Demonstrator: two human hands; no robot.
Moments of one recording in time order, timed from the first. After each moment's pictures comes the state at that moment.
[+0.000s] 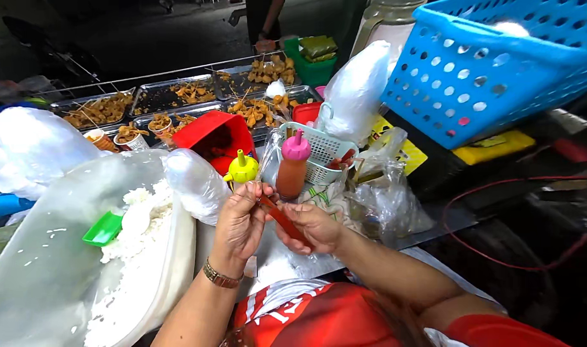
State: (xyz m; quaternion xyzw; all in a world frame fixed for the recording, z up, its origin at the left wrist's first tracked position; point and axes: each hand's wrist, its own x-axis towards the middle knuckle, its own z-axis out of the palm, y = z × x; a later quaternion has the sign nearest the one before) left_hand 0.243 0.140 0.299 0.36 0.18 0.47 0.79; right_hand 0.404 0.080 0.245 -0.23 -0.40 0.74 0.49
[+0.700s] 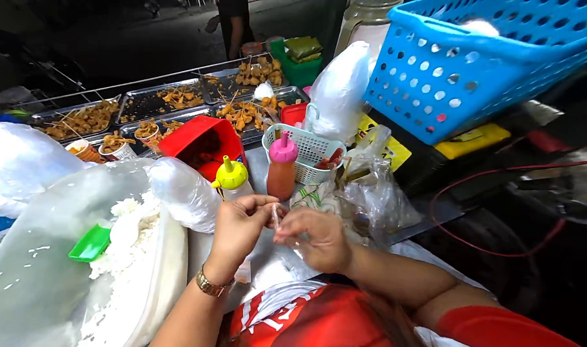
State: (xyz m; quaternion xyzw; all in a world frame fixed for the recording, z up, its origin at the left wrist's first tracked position) left_hand 0.246 0.134 0.310 0.71 0.32 0.35 0.52; right_hand 0.392 0.062 0.245 -0.31 -0.68 0.08 0.65
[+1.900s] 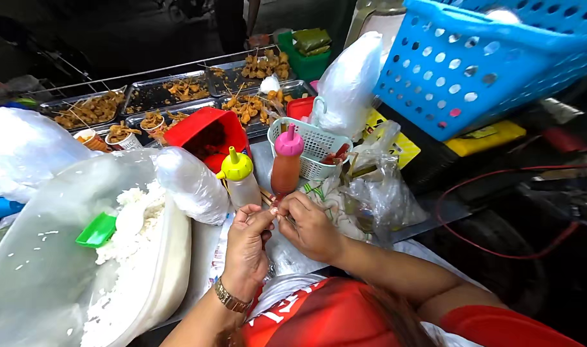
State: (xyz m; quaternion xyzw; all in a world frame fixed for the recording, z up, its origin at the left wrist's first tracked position) left_hand 0.253 0.104 0.278 0.33 0.41 0.45 0.72; right_hand 0.385 0.071 0.233 -0.51 -0.68 -0.05 0.52
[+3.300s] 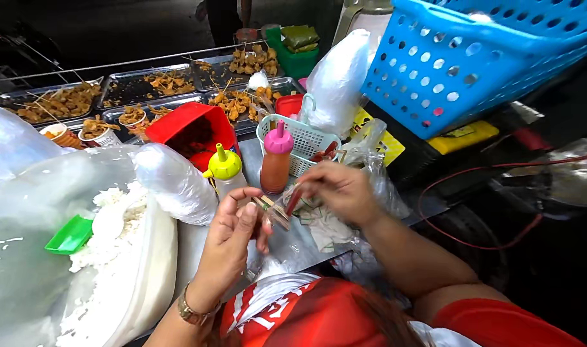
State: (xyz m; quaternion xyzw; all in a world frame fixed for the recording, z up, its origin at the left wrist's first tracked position) left_hand 0.224 0.114 0.292 0.62 0.13 0.38 0.67; right_hand 0.459 0.057 0.278 -0.45 -0.67 0.11 0.58
